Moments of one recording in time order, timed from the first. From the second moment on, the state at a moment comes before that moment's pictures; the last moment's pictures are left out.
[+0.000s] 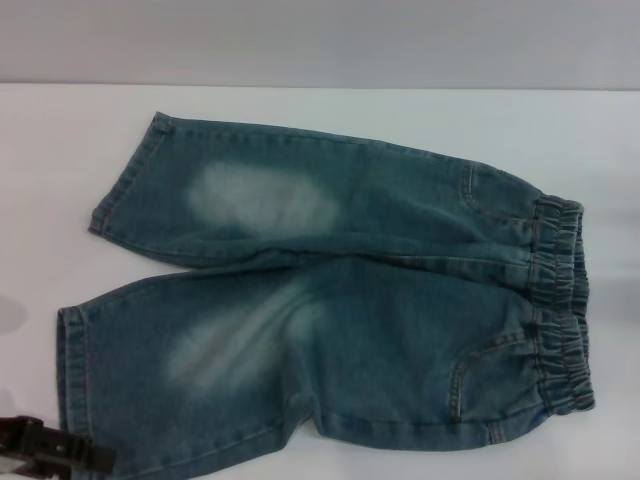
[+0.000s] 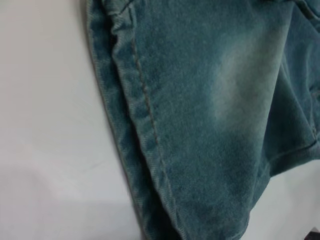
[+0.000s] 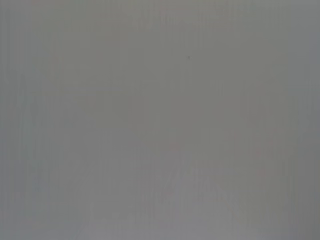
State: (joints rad) left arm -0.47 -1.85 0.64 0.53 2.51 1.80 -2.29; right arm 0.50 2.04 0.24 -0.10 -1.48 -1.02 0.26
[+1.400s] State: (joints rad) left arm -0.48 -1.87 0.70 0.53 2.51 1.77 -2.28; right arm 0.50 2.04 0.25 -0.10 -1.48 -1.02 0.27
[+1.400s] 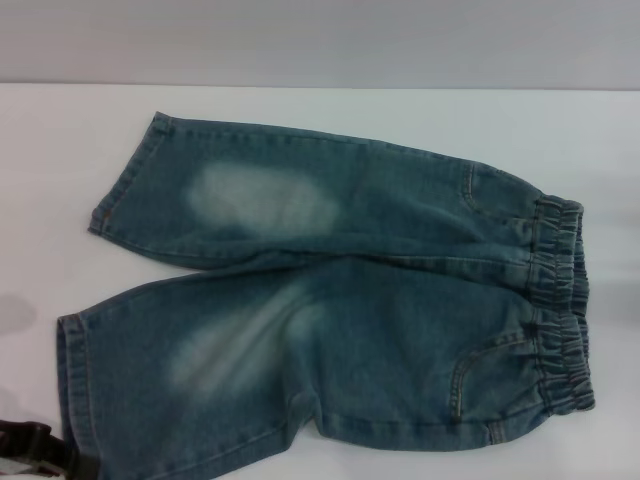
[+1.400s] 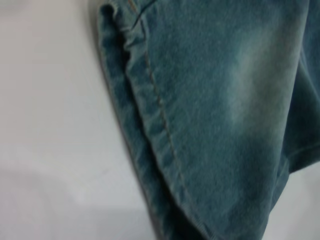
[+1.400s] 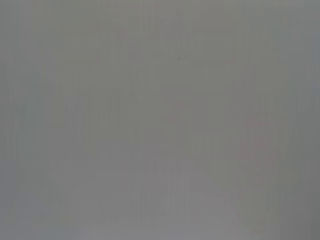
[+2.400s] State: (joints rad) left arm -0.51 -1.89 0.52 0.53 2.49 1.69 -2.17; right arm 0.45 1.93 -0.44 -0.53 -1.78 -1.41 1.34
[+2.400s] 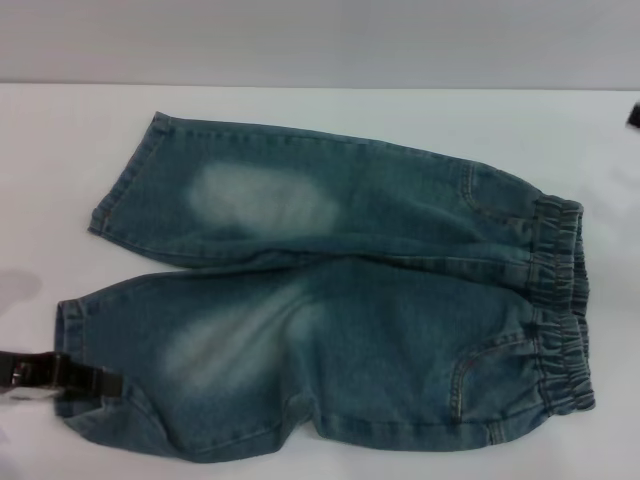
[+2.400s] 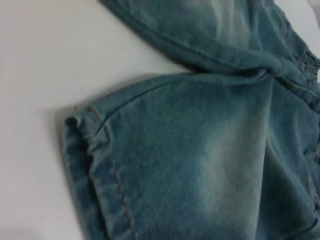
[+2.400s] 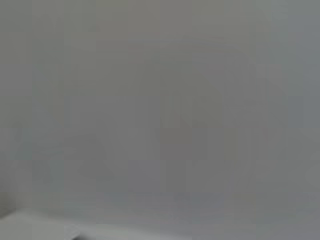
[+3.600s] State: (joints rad) left arm -0.57 -1.91 0.49 0.53 2.47 1.66 -2.11; right arm 0.63 1.86 -0.66 -0.87 -2.44 -2.07 1.67
